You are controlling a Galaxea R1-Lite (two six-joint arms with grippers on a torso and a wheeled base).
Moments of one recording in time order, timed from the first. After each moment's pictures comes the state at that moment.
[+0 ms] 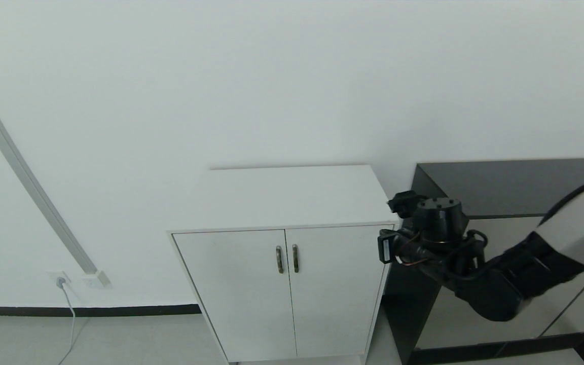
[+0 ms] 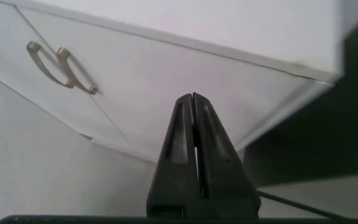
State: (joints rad) left arm 0.00 0.00 0.00 0.00 0.01 -0.01; right arm 0.52 2.05 -0.87 -0.85 -0.22 0.06
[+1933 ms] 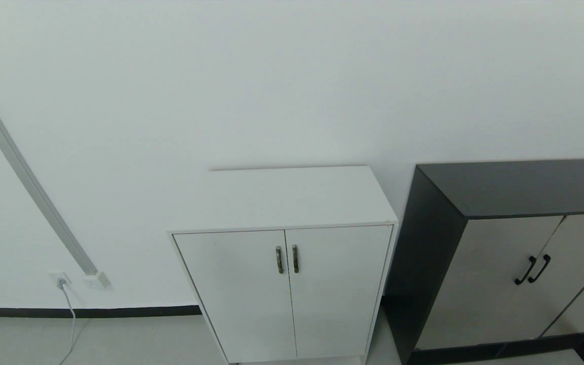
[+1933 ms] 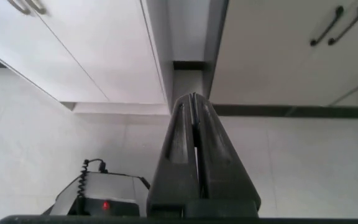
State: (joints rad) left arm 0.00 0.00 0.00 0.00 0.01 -0.01; right arm 0.13 0.75 0.00 -0.24 0.02 0.01
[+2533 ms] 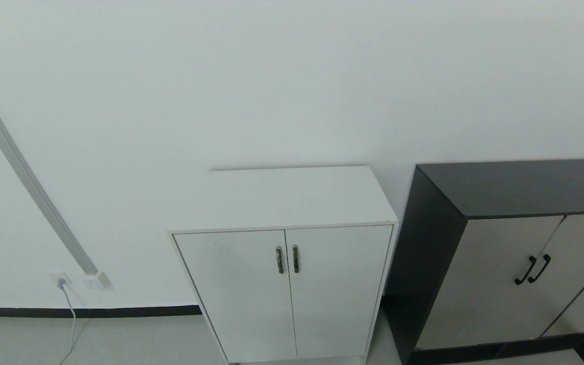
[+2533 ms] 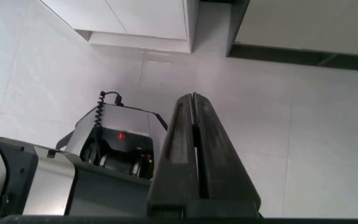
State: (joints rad) left arm 0.00 0.00 0.00 0.00 0.01 -0.01; right arm 0.16 0.77 0.00 -0.03 0.06 0.00
